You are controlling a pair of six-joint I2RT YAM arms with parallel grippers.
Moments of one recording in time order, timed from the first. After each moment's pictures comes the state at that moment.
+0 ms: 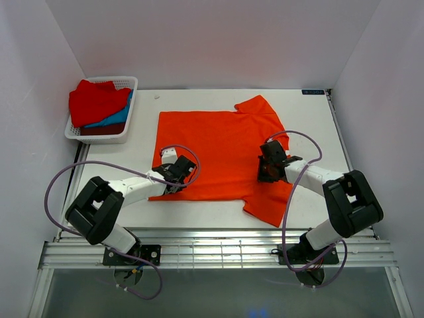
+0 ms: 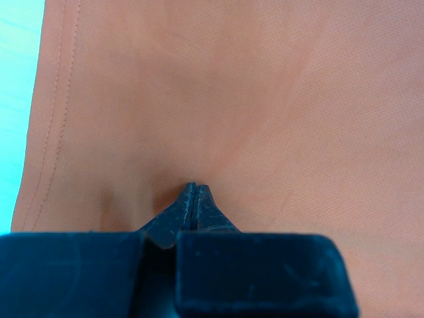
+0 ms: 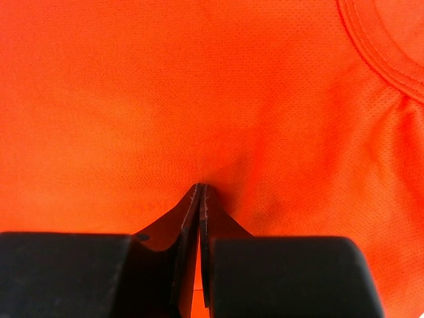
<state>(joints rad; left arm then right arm) -0.68 1.51 0.74 -0.39 -0.53 -0.84 0.47 1.52 0.76 -0.26 0.06 0.49</state>
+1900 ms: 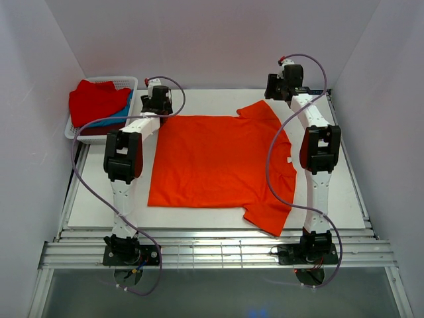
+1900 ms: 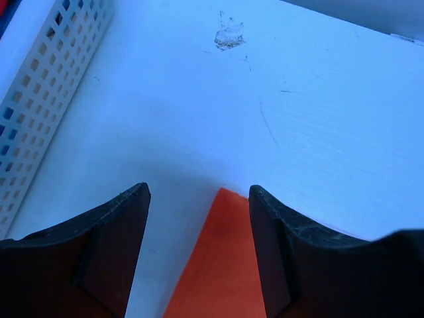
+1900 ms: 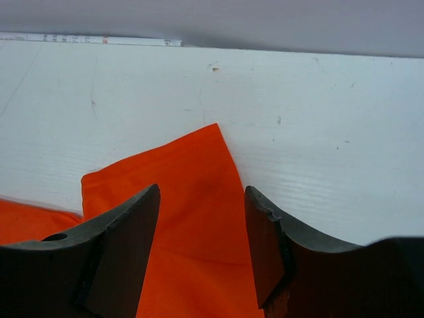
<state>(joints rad) -0.21 2.23 1.71 -0.05 -0.49 -0.26 0.11 2.39 2.17 -0.34 -0.12 0.10</state>
